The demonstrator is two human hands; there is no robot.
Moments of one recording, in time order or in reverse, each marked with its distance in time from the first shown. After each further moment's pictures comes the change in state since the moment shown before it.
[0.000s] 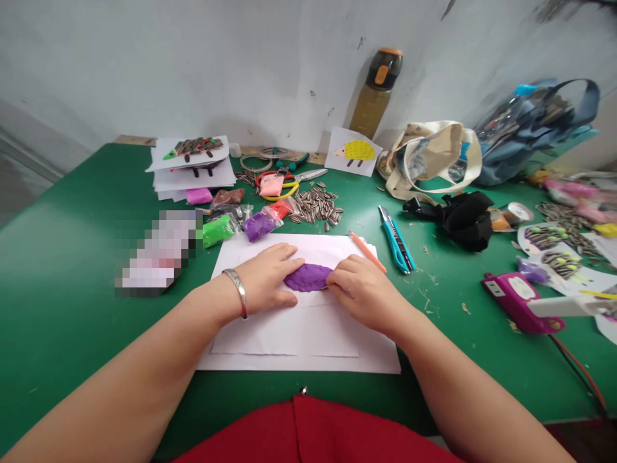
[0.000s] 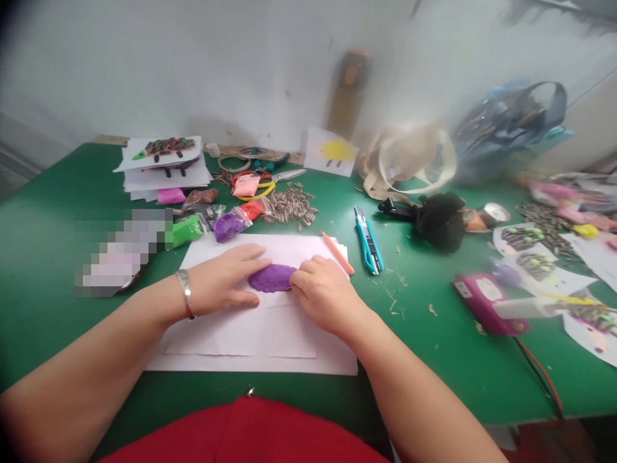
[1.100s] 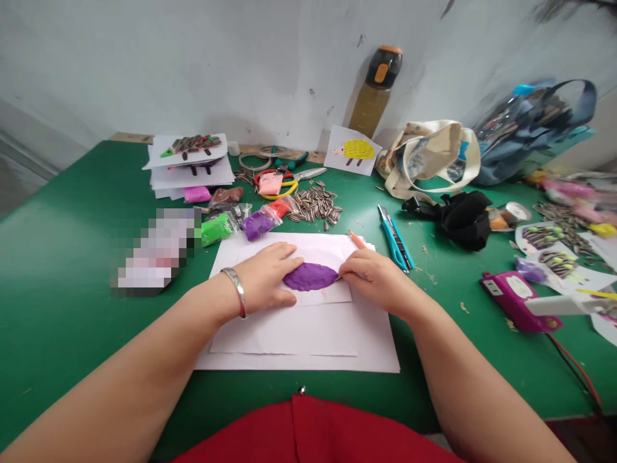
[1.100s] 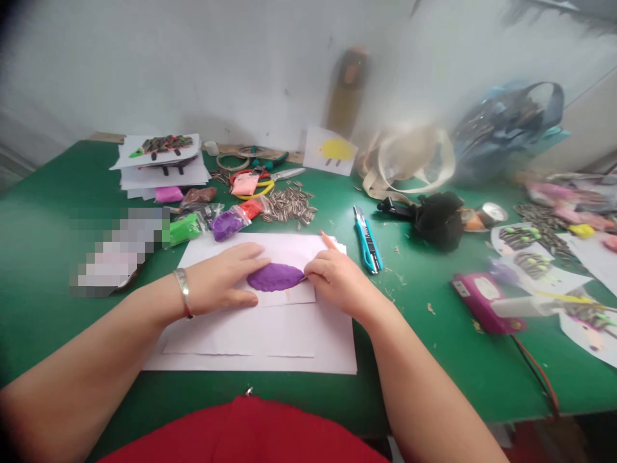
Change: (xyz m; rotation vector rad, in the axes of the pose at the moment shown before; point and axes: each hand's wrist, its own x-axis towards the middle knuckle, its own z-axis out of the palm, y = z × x) left_hand 0.000 0.000 0.000 -0.002 -0.008 -0.011; right_hand -0.002 0.035 -0.005 0.174 0.066 -0.044
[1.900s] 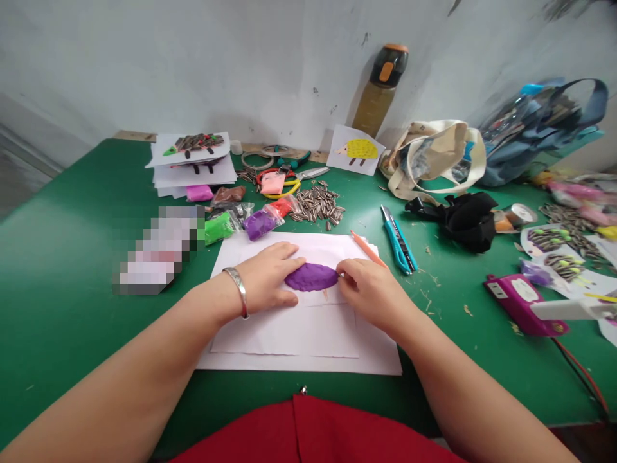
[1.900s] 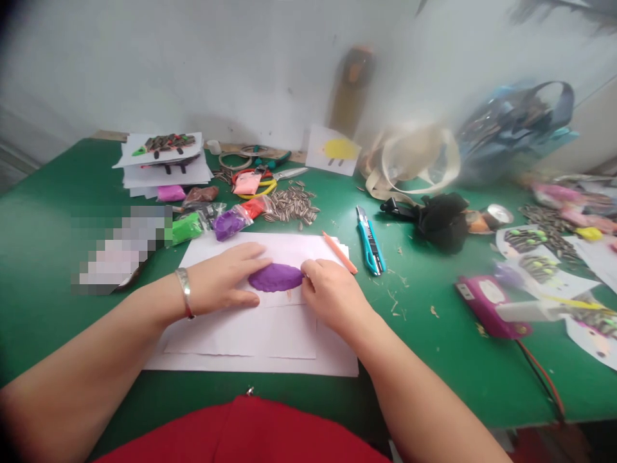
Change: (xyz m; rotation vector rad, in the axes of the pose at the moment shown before) left_hand 0.000 0.002 -0.002 -0.003 0.002 0.010; right_hand -0.001 -0.028 0.015 -0.154 0.014 0.275
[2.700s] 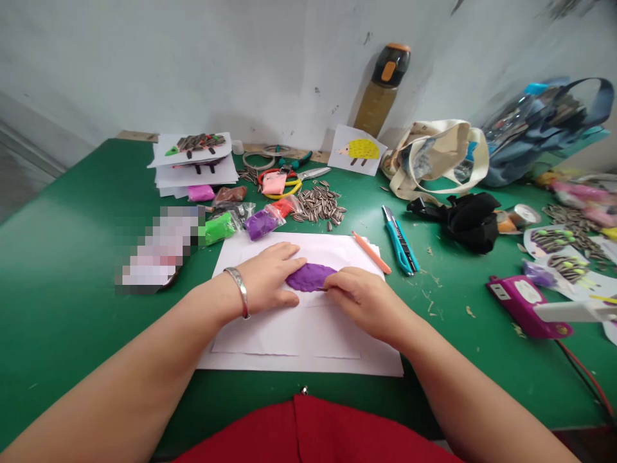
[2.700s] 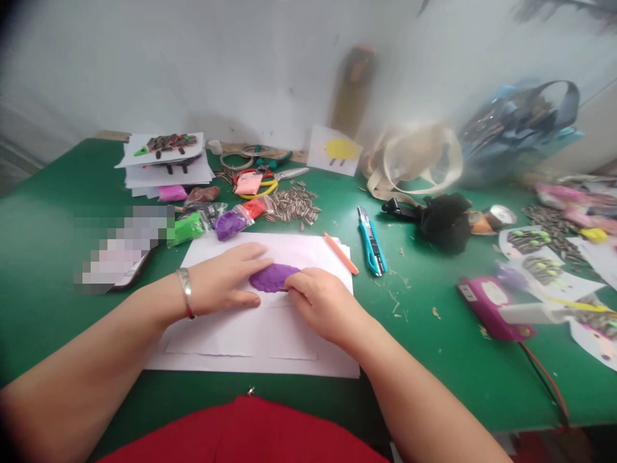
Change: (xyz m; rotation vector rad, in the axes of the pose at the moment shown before) left_hand 0.000 0.010 -0.012 -0.004 -0.083 -0.040; right_hand -0.007 -0.009 0.001 0.251 -0.071 -0.142
